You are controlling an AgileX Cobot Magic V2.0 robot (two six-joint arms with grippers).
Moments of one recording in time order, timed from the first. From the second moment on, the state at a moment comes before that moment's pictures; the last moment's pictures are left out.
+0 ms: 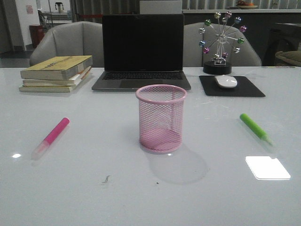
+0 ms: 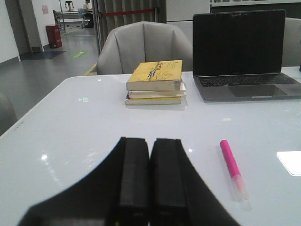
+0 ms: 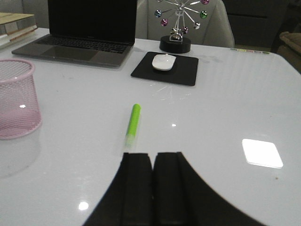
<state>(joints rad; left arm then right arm) -0.02 -0.01 0.00 -0.09 0.10 0.12 0.06 -0.01 0.03 0.09 0.19 -0.15</state>
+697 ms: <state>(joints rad) -0.02 -0.01 0.00 -0.12 -0.08 0.12 0.06 -0.01 0.03 -0.02 -0.13 -0.18</state>
